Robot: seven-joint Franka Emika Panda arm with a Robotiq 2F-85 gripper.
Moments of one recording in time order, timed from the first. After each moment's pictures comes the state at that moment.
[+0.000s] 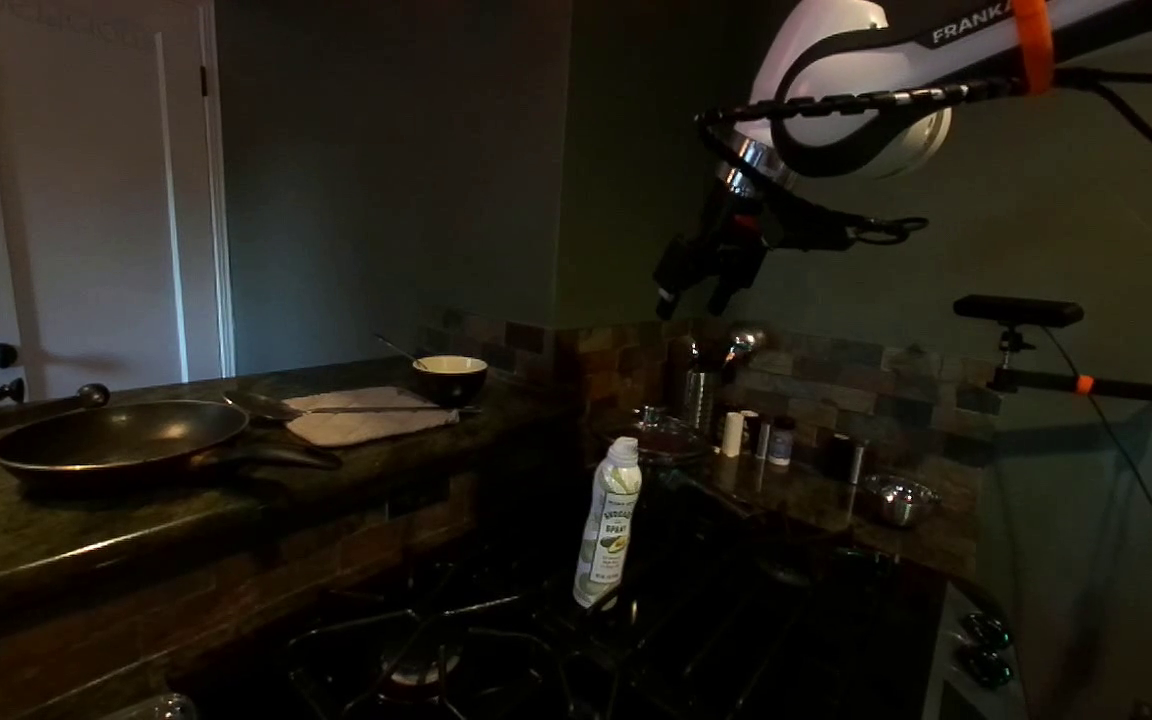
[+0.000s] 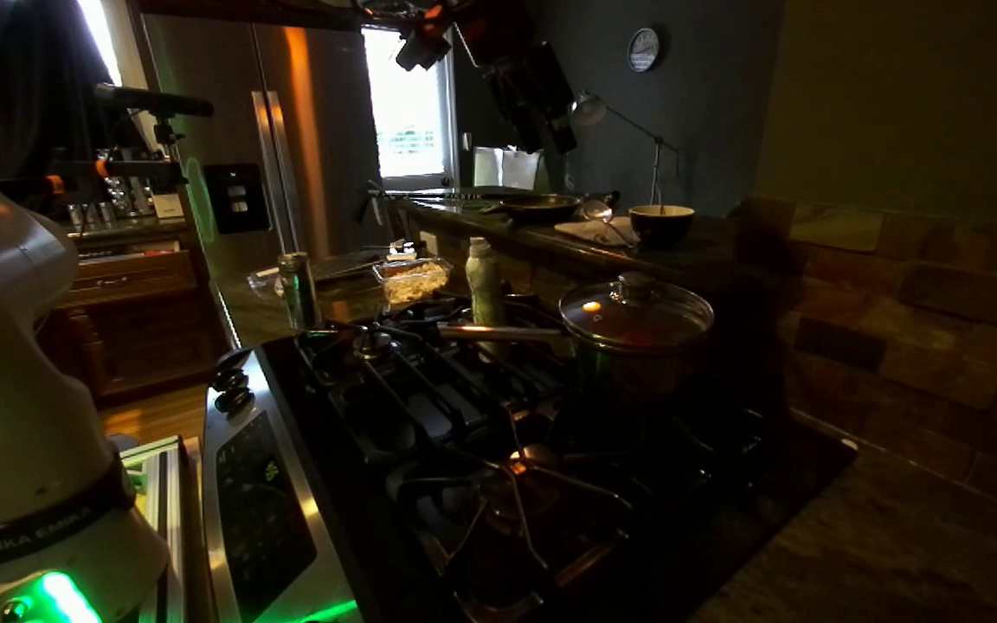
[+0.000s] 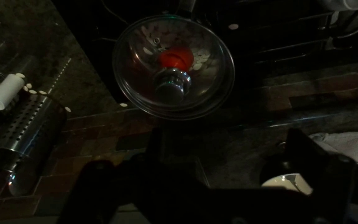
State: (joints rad) arm -0.18 -0.43 0.01 -2.28 -0.12 2.33 0.13
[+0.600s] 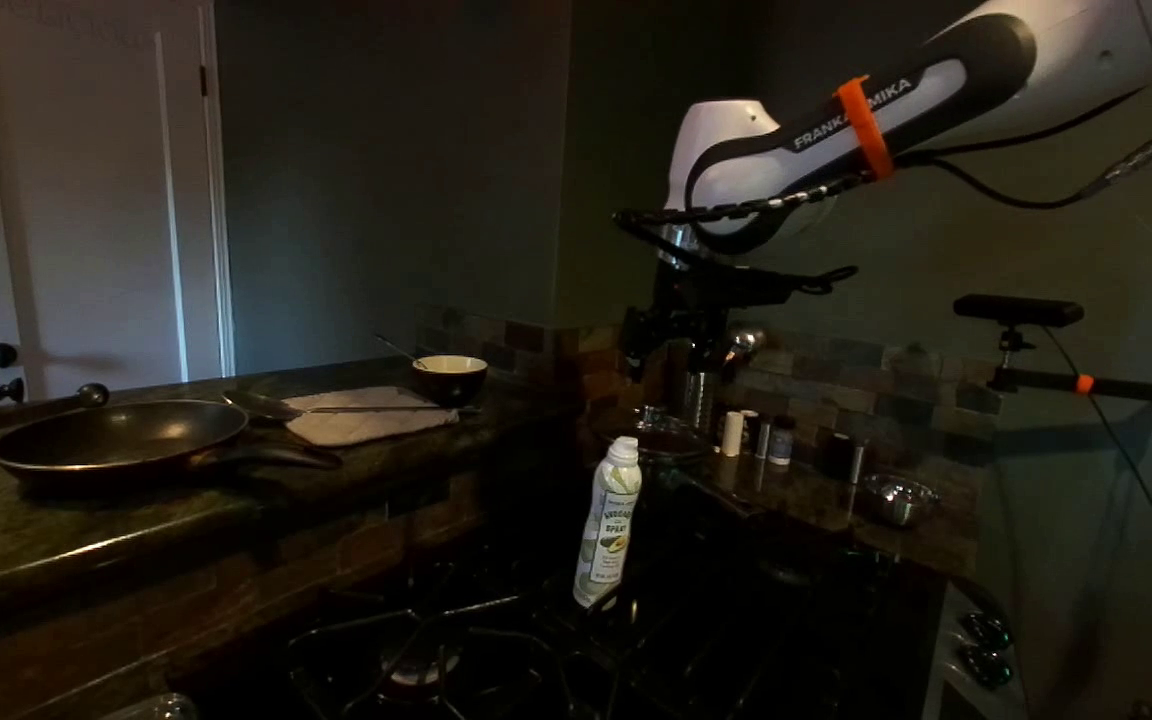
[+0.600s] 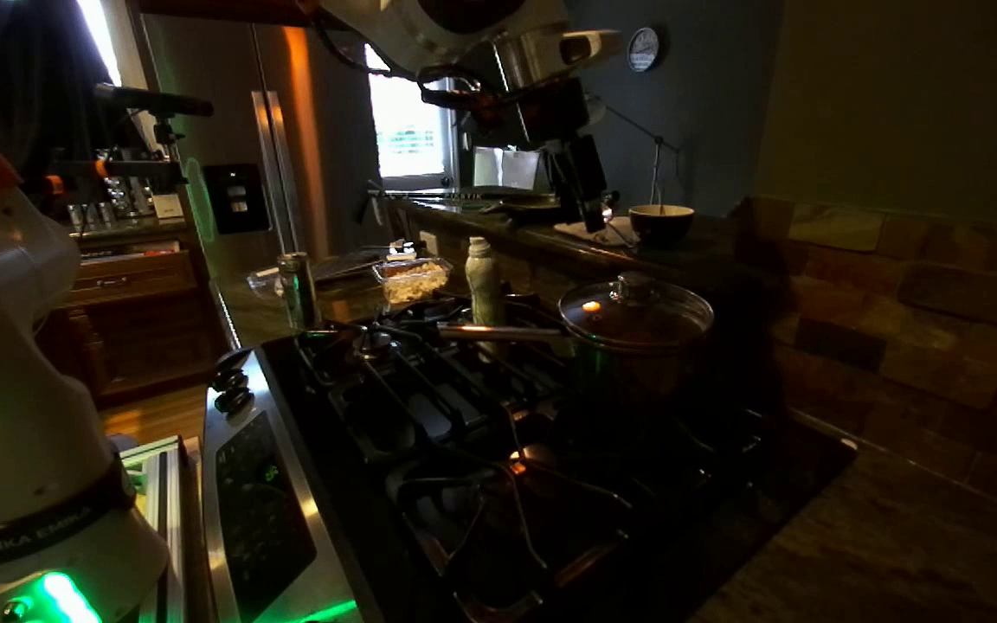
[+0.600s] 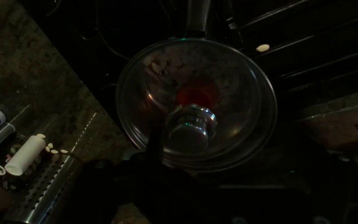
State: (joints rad) arm -0.20 -0.13 0.03 -2.13 -0.22 2.27 0.37
